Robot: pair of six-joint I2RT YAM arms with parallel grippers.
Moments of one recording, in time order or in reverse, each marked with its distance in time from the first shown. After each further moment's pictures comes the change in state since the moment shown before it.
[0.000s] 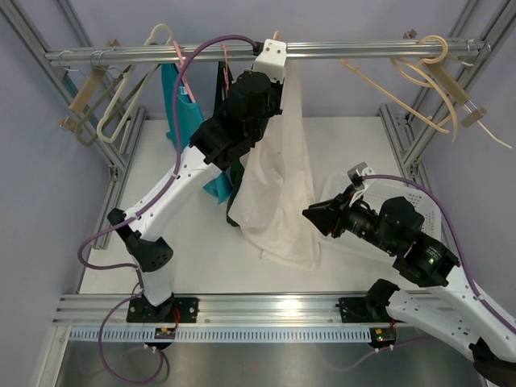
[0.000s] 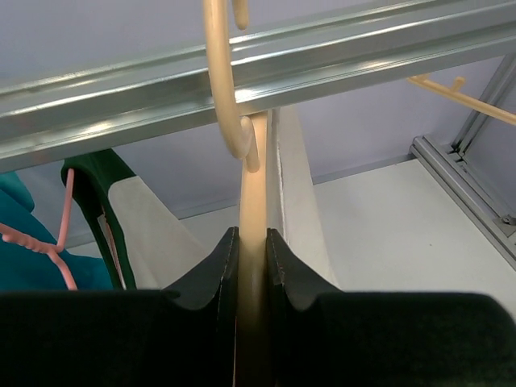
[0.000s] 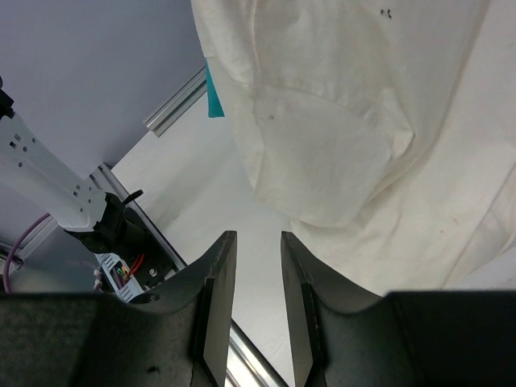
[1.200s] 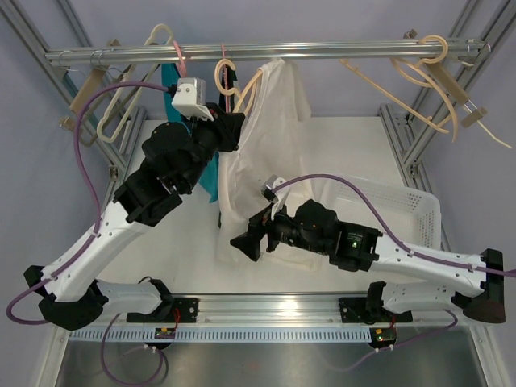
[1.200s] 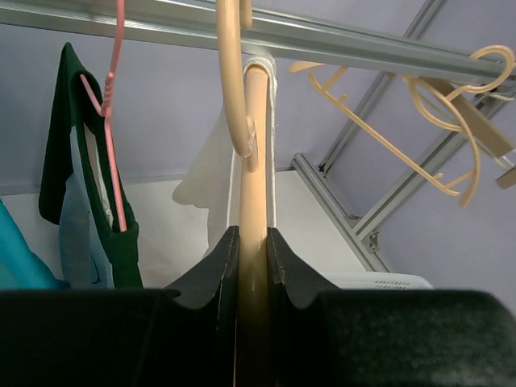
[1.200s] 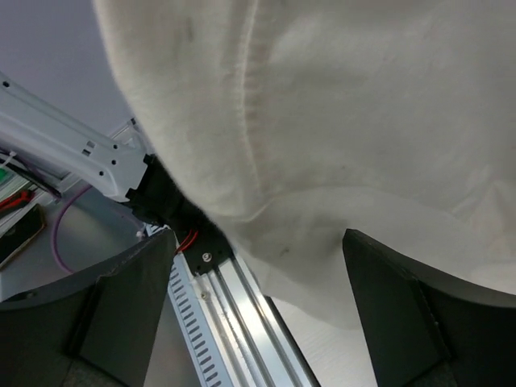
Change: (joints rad) left arm -0.017 -0.596 -0.635 0.177 0.148 -0.325; right arm 0.406 0.446 0.088 0.288 0.135 0.006
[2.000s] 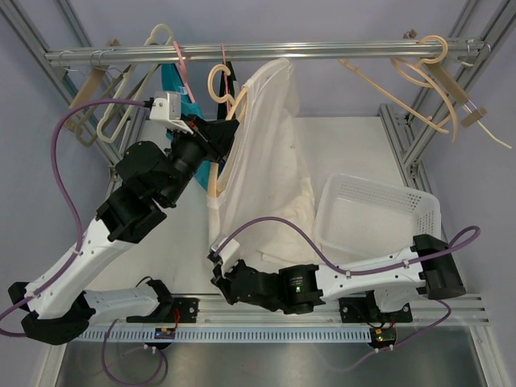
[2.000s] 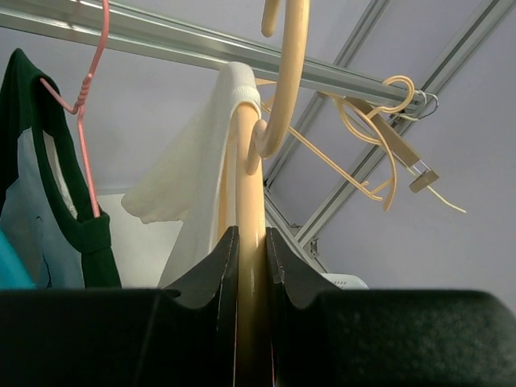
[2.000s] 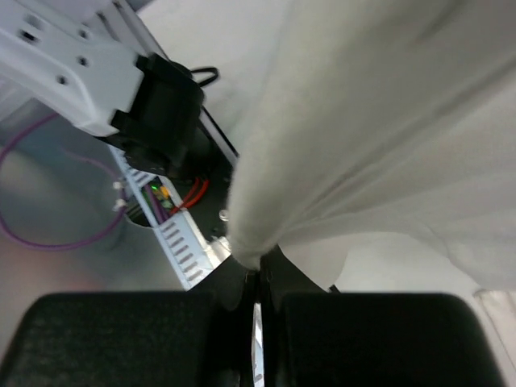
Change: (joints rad) left arm -0.011 -0.164 -0.135 0.104 0.079 -0.071; right arm 0.425 0.365 0.099 0.030 0.423 0.086
